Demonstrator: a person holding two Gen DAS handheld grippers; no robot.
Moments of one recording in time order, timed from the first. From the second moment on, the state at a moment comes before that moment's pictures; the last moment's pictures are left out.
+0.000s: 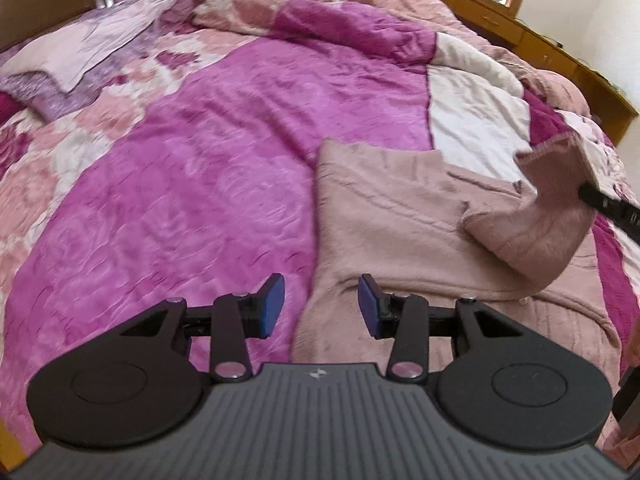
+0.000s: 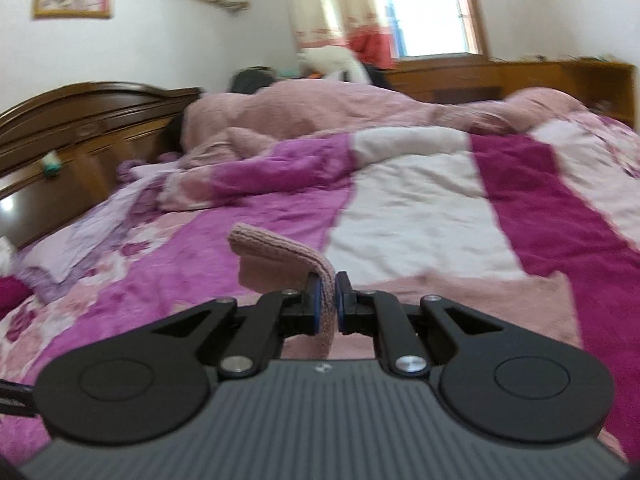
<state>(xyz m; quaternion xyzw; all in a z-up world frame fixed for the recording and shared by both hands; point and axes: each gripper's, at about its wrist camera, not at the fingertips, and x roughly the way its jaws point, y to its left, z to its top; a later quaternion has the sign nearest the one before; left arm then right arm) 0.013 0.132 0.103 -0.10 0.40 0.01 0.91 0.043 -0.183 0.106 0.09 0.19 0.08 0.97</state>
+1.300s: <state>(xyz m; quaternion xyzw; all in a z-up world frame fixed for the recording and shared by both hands) 0.117 0.043 0.056 -0.02 0.41 -0.02 0.91 0.022 -0.305 0.067 0.16 0.26 -0.03 0.95</state>
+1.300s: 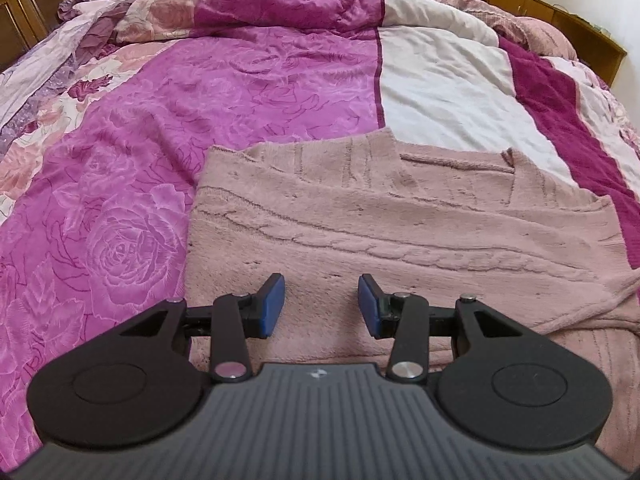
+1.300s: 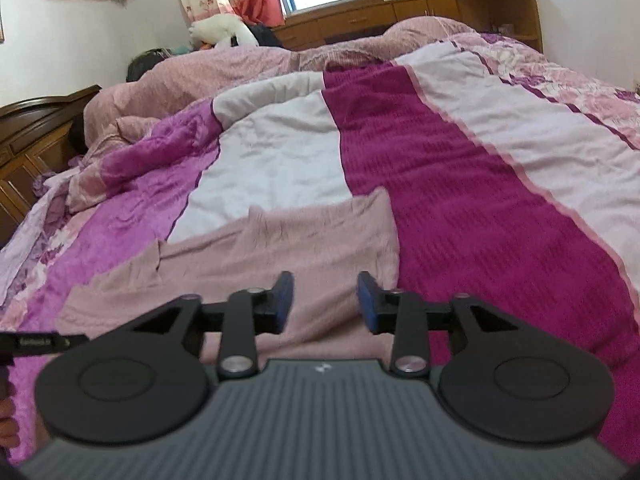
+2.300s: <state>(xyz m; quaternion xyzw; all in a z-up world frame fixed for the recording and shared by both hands) 0.121 0.036 0.043 0.00 0.41 0.00 0.91 0.084 -0.316 0.030 0.15 0.27 0.03 0.95</state>
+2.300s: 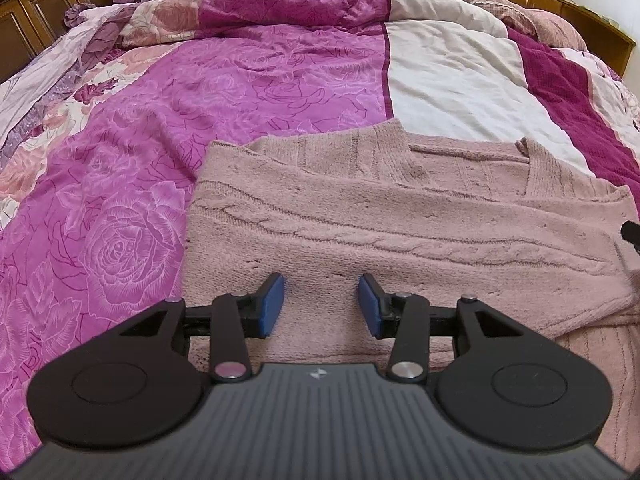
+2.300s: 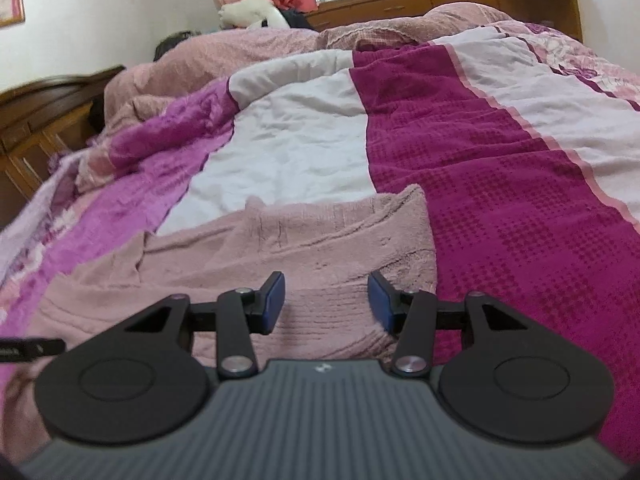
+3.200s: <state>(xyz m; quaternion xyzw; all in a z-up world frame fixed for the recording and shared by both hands) 0.122 0.035 0.044 0.00 0.41 0.00 0.91 0.079 -0.315 0.023 0.12 0.25 0.02 0.96</state>
